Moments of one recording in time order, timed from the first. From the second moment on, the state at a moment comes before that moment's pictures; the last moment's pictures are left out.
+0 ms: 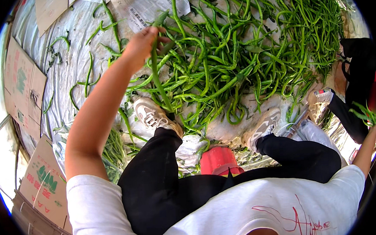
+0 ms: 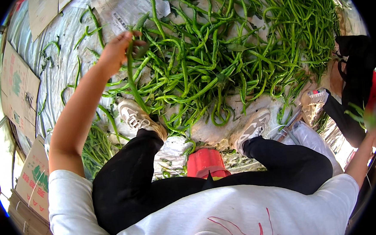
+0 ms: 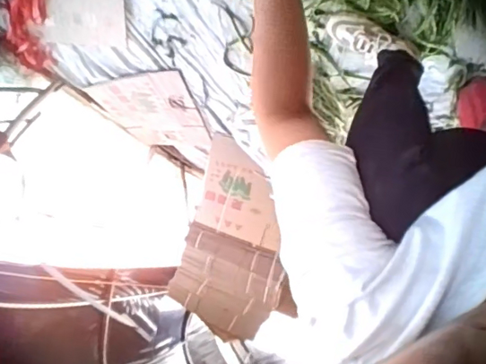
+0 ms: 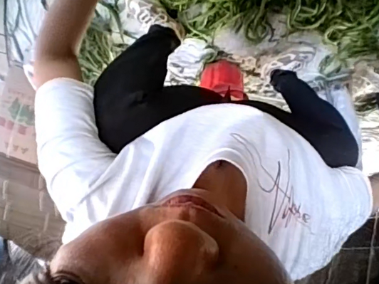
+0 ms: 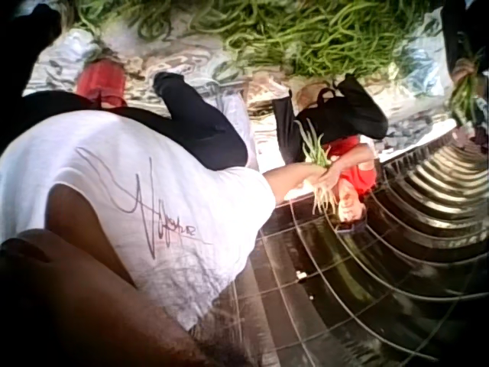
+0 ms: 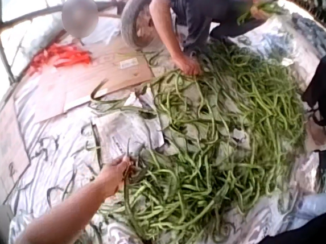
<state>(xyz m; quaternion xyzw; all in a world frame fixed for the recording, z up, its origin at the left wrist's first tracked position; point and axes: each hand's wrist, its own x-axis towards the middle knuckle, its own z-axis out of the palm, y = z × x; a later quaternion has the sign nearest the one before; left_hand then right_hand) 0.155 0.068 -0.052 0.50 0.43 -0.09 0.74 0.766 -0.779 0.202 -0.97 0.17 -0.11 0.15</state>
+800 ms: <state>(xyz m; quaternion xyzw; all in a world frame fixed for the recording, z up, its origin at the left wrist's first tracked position) 0.197 0.101 -0.053 0.42 0.41 -0.04 0.81 0.412 -0.086 -0.066 -0.81 -0.47 0.32 0.14</state>
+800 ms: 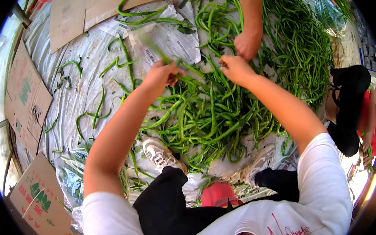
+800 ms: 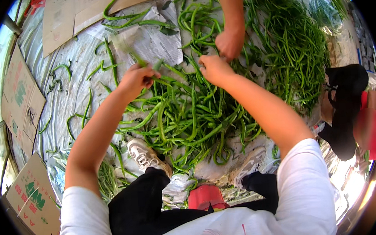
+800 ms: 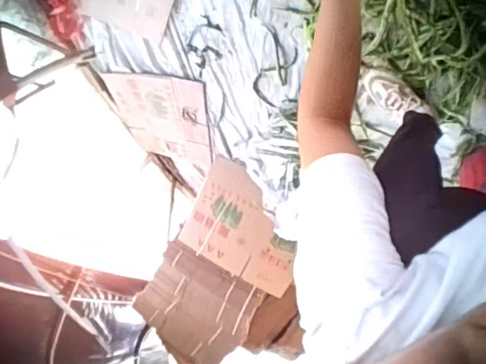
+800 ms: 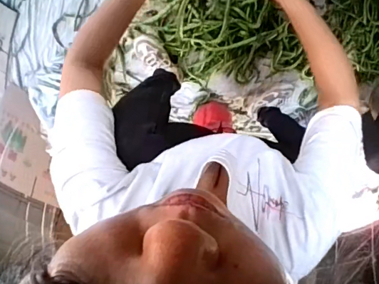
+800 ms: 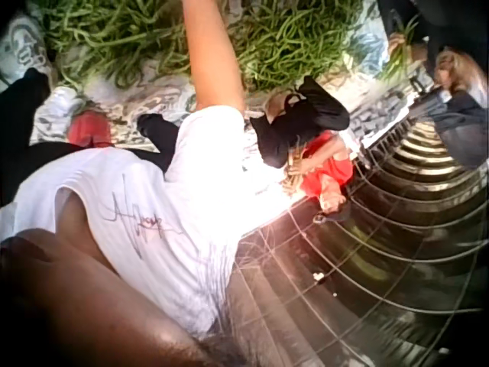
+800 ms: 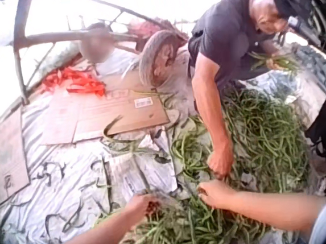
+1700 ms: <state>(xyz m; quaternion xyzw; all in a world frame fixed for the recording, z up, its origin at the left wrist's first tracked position) 0.171 0.129 0.002 0.98 0.16 0.10 0.09 0.367 -0.049 0.026 -0.75 -0.44 0.35 0.35</state>
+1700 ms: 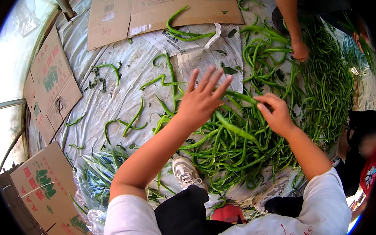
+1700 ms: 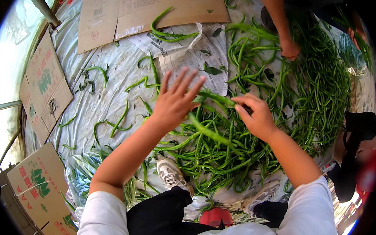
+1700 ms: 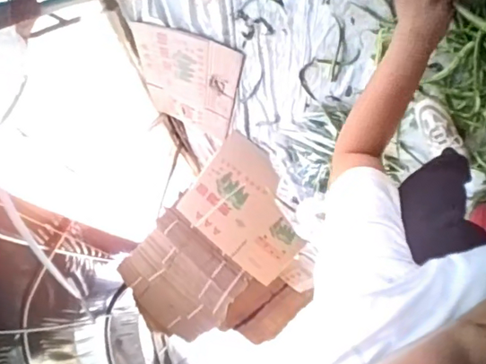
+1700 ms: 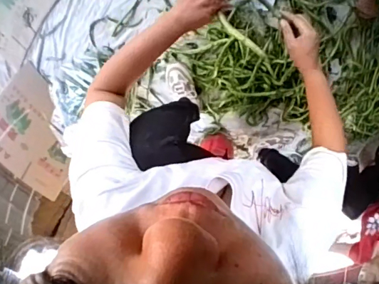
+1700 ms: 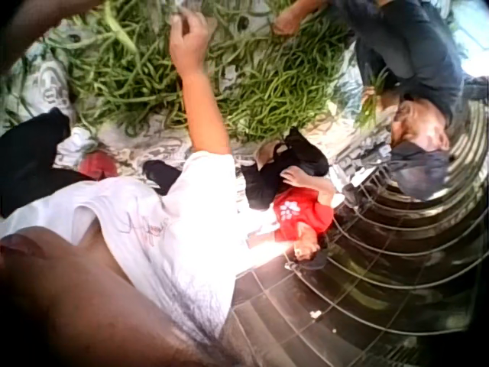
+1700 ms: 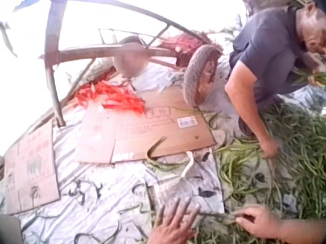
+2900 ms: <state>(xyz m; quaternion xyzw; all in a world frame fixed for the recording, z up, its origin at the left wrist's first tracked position) 0.174 0.035 -0.042 0.86 0.13 0.02 0.50 0.295 -0.048 -0.014 -0.72 0.06 0.42 0.56</state>
